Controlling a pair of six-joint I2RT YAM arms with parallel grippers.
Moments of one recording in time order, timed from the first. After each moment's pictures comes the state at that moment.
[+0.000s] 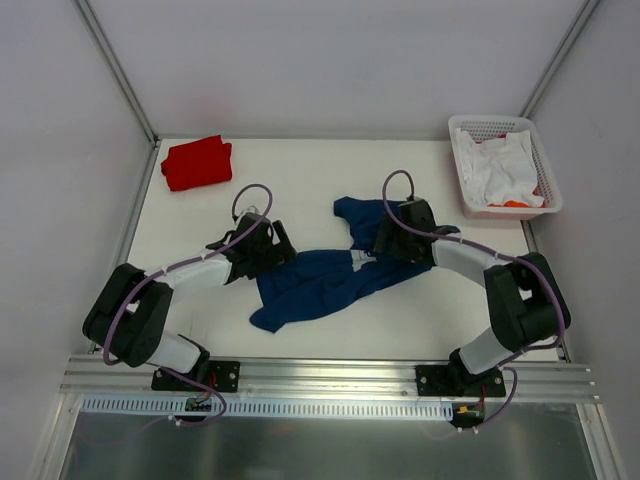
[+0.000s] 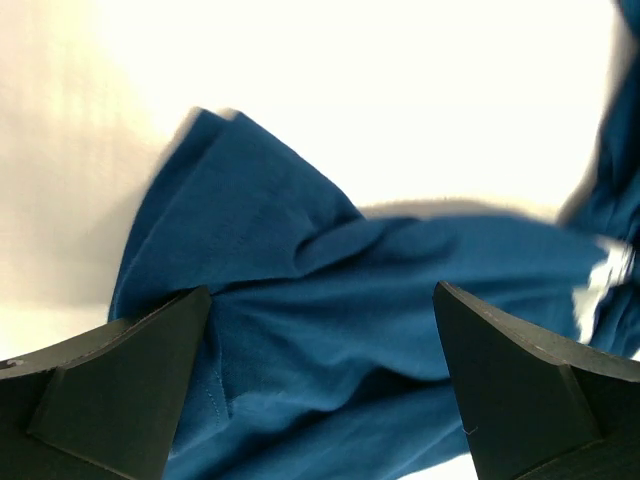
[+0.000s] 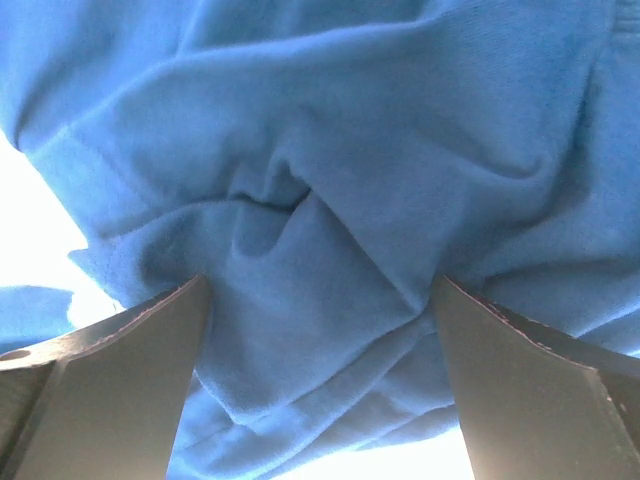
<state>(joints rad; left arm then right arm) -0.51 1.44 0.66 -0.11 -0.06 -0.87 0.39 1.60 0.85 -0.21 0.09 0.58</state>
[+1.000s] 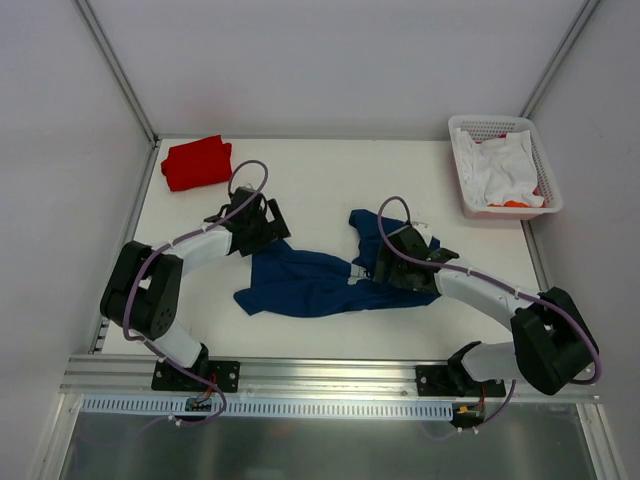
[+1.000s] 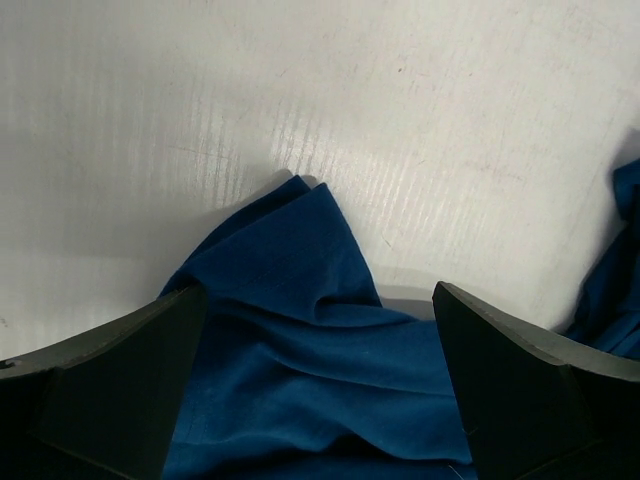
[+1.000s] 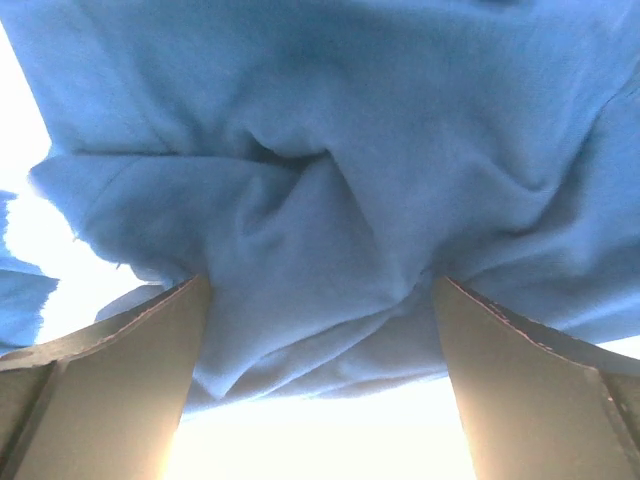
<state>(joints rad) -0.36 1.60 0.88 -0.19 -0.01 -0.74 0.61 1.33 0.68 -0.44 0.27 0.73</state>
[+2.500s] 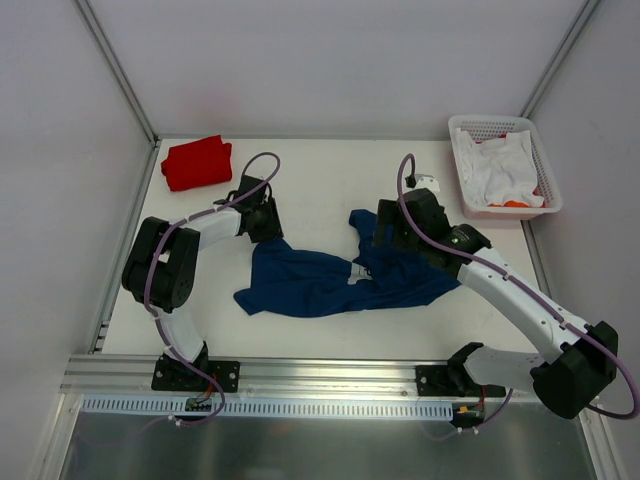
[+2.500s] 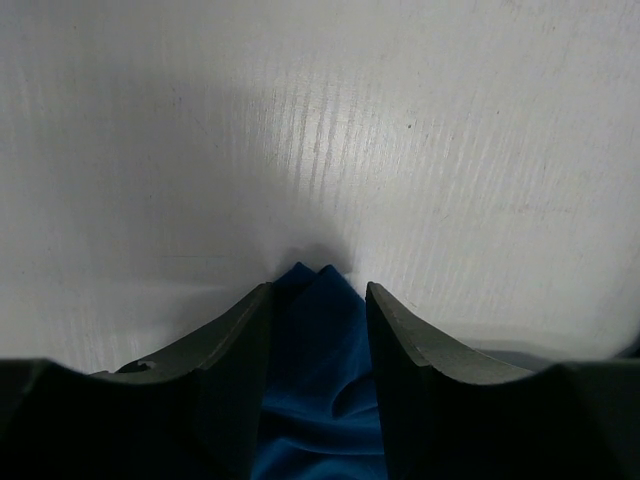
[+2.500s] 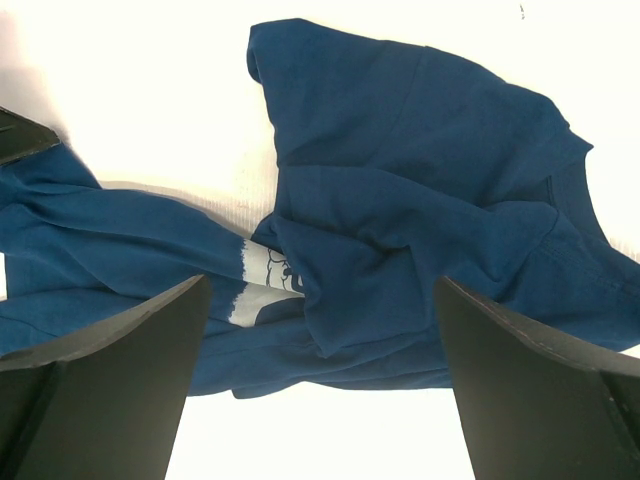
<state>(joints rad) -0.33 1.80 1.06 -0.26 0.05 -0.56 0.64 1.19 1.05 -0.64 0.32 0.54</state>
